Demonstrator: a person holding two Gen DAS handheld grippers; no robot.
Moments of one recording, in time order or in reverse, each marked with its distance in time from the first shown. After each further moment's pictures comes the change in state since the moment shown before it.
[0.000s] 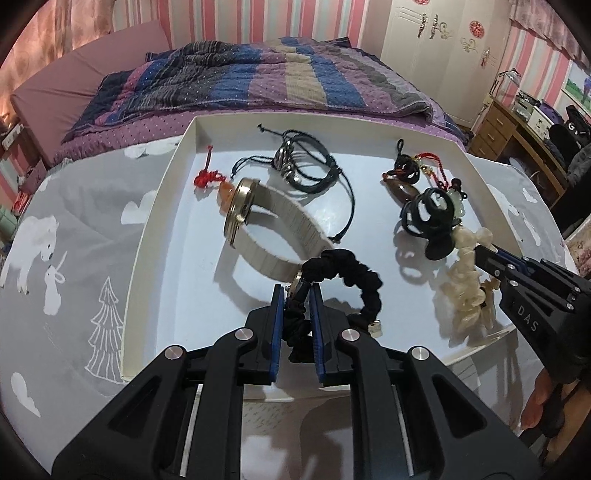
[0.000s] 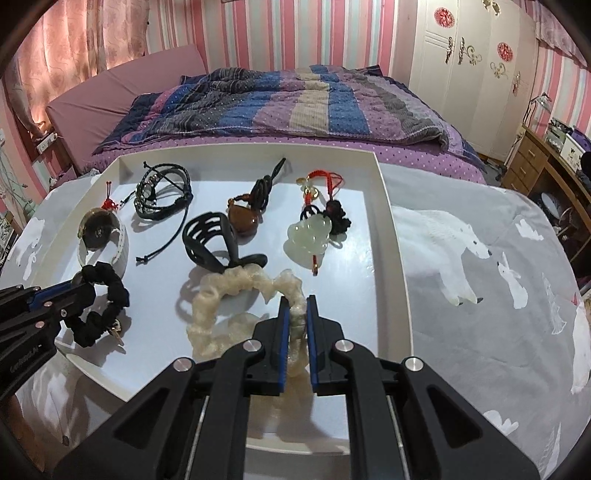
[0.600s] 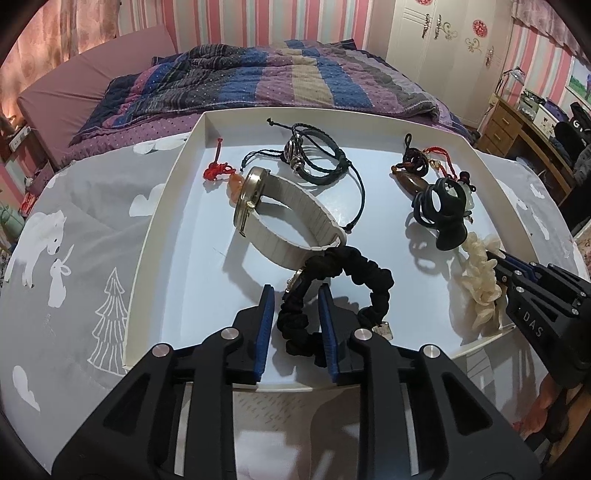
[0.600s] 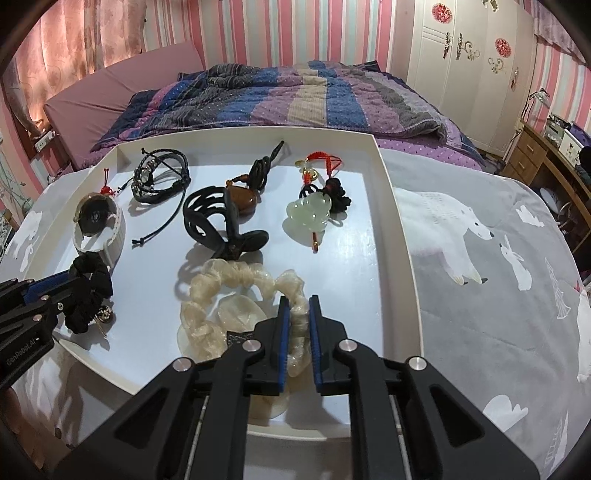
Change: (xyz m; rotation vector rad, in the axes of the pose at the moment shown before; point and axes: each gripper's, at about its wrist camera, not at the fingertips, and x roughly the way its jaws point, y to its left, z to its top) left arm 0.001 -0.001 -0.010 0.009 -0.019 0.039; right arm 0.004 0.001 -0.017 0.005 0.005 -0.011
